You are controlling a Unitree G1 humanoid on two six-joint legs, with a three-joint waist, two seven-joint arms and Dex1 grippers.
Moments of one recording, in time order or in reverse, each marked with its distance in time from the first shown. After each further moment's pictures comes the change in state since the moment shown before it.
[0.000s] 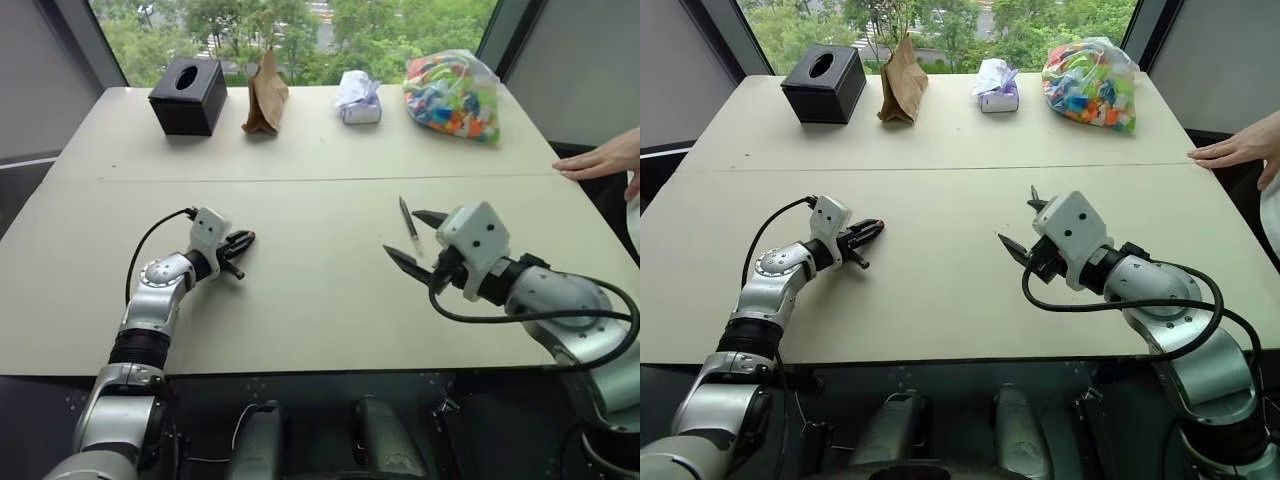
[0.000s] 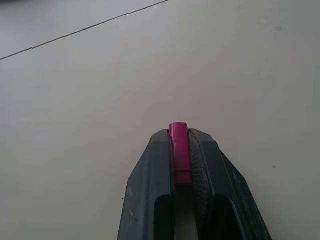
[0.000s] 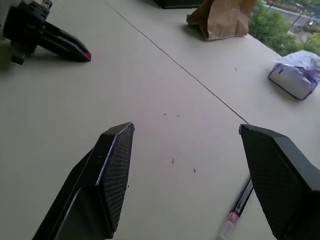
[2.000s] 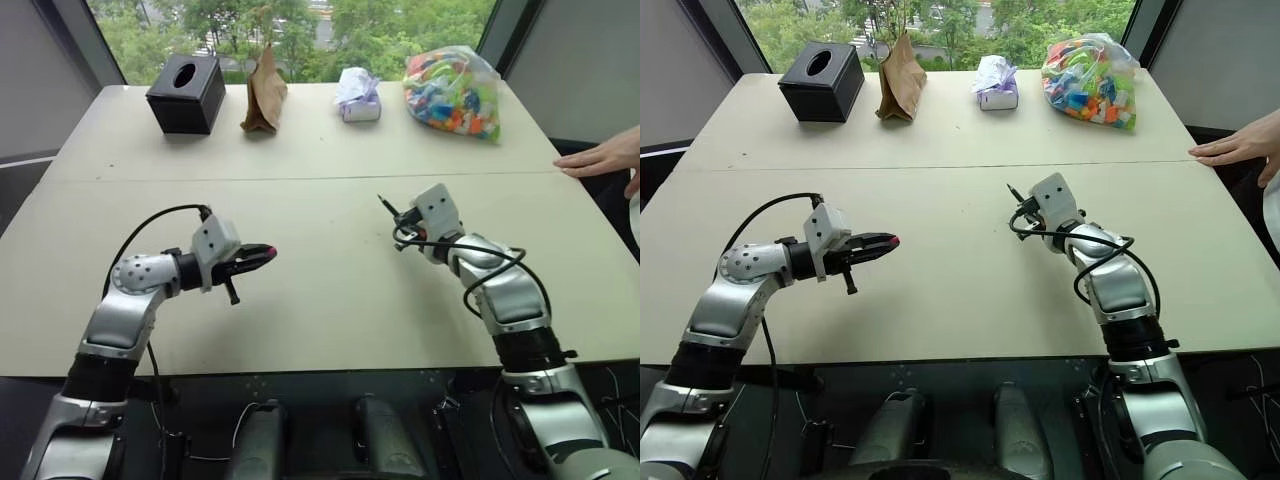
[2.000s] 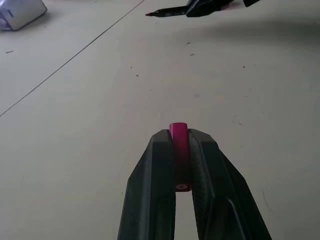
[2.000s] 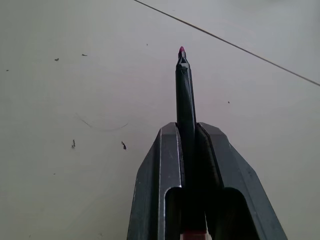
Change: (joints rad) left arm 0.070 0.138 -0.065 -0.354 -0.052 -0.015 -0.201; right arm -0.303 0.114 0.145 0.626 -0.191 -0.251 0.102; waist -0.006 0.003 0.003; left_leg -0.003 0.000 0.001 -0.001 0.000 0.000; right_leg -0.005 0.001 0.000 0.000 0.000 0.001
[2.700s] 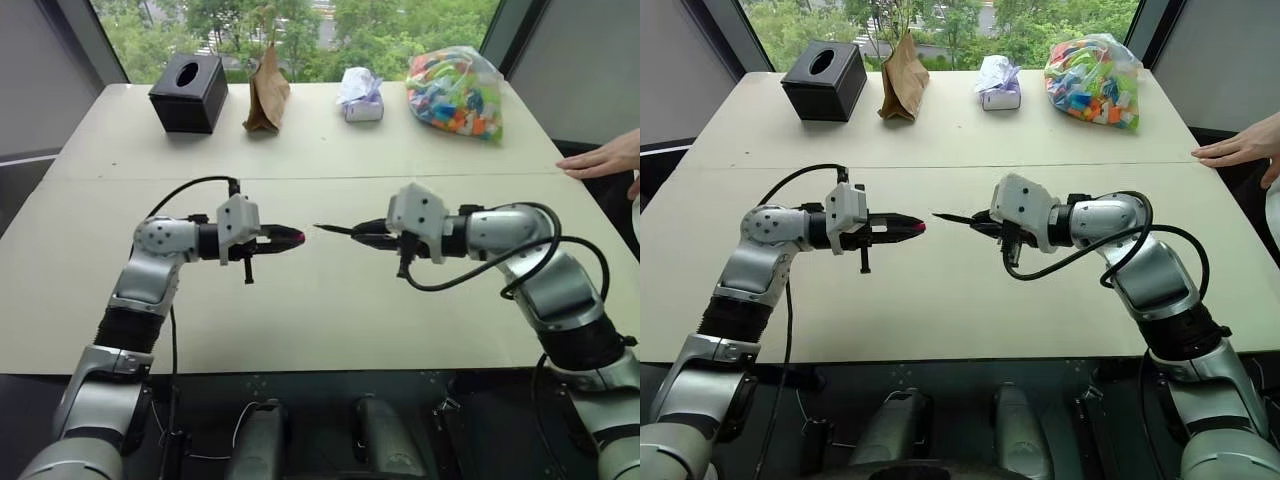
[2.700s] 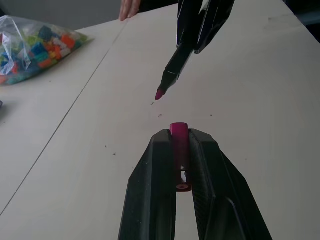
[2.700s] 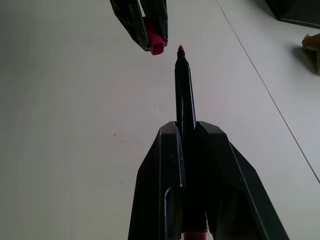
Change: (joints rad) left arm -0.203 -0.064 -0.053 0.172 -0.001 -0.205 -0.200; right arm -0.090 -0.164 0.121 -0.215 0.088 -0.046 0.447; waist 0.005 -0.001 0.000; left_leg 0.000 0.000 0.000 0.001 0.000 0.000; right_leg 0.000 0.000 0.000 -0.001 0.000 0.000
